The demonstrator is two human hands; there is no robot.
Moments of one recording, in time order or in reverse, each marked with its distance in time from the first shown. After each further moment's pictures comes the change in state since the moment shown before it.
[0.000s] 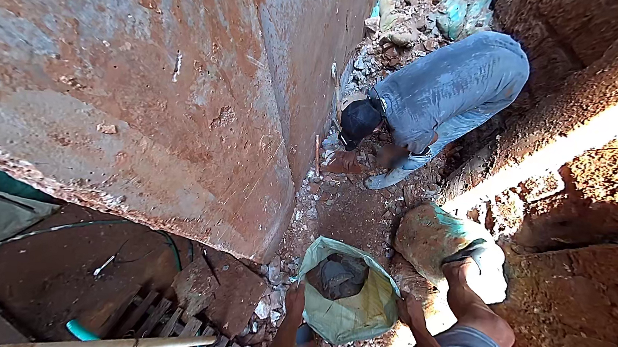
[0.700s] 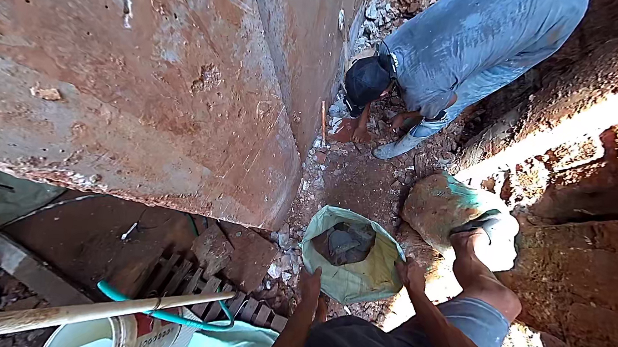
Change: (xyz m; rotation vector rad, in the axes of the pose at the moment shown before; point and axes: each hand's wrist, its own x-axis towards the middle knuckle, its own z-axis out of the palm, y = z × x) left_hand -0.035 -0.014 0.021 0.104 0.057 -0.178; right_hand -0.005 -0.031 -0.001 0.009 0.068 0.153
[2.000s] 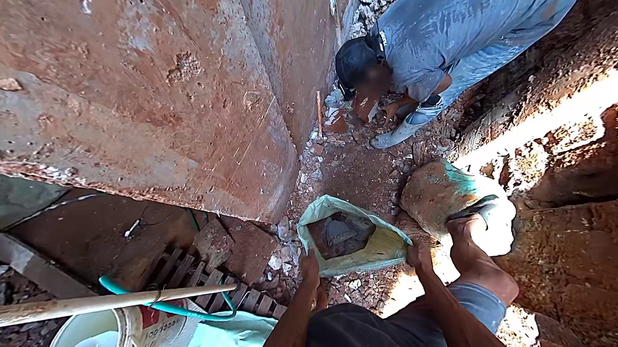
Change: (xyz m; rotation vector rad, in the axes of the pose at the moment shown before) left_hand -0.008 0.027 0.020 -0.190 0.064 0.076; right_hand 0.023 0.026 -0.030 0.193 0.008 -0.168
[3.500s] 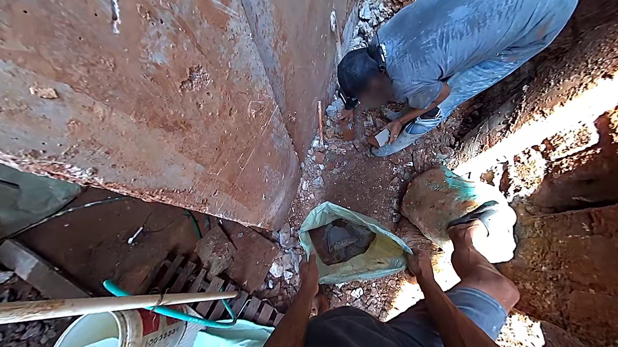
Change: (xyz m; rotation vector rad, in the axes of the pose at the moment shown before) left_hand -0.008 -0.003 -0.009 -0.042 -0.045 -0.003; right_hand 0.004 0.012 0.006 0.020 -0.069 0.102
